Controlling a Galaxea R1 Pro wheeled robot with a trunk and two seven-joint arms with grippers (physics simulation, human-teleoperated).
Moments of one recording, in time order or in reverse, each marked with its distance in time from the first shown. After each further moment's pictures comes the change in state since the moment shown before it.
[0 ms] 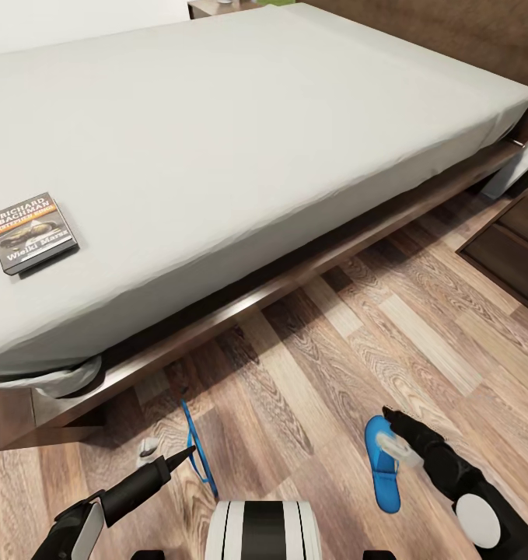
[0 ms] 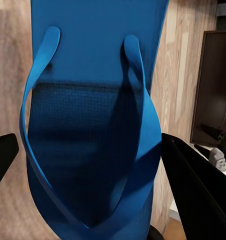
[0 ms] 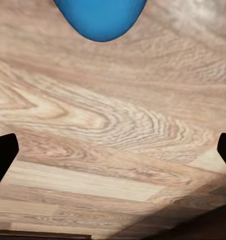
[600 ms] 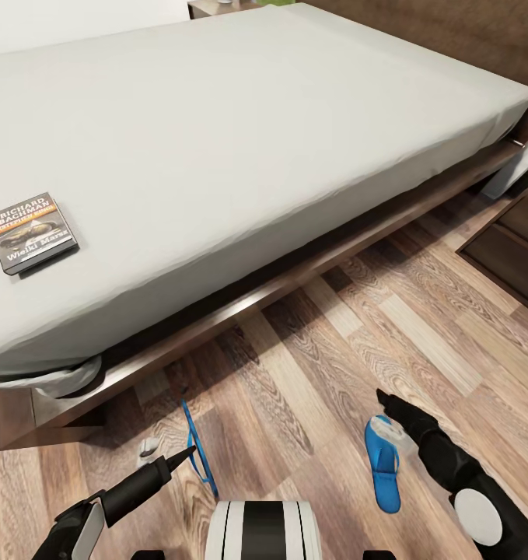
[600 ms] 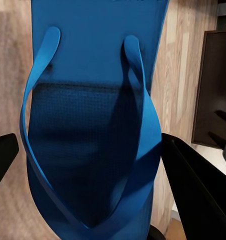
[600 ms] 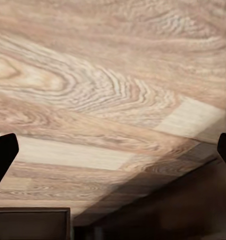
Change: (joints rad) left arm 0.000 -0.001 0.000 0.001 -0.002 -0.012 0.003; right arm 0.003 -0.001 0.022 -0.123 0.003 0.019 0.007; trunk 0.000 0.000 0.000
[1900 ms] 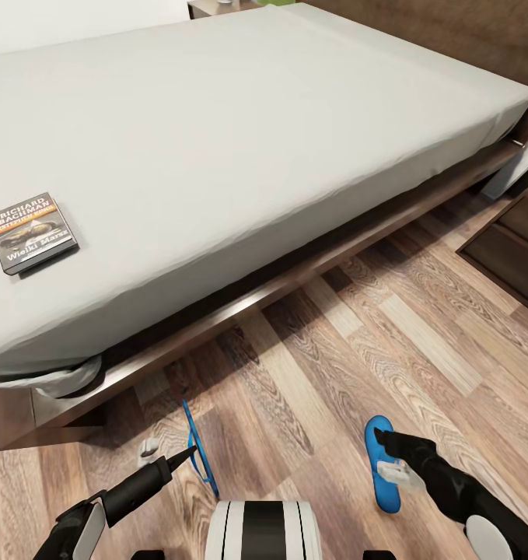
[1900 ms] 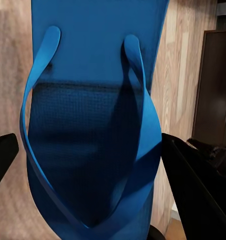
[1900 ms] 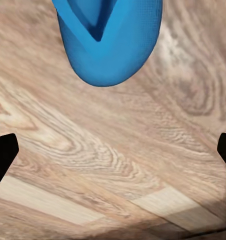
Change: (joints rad) left arm 0.000 -0.003 0.000 0.001 -0.002 -0.002 0.000; right arm -0.003 -0.154 0.315 0.114 0.003 -0.003 -0.003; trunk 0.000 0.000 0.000
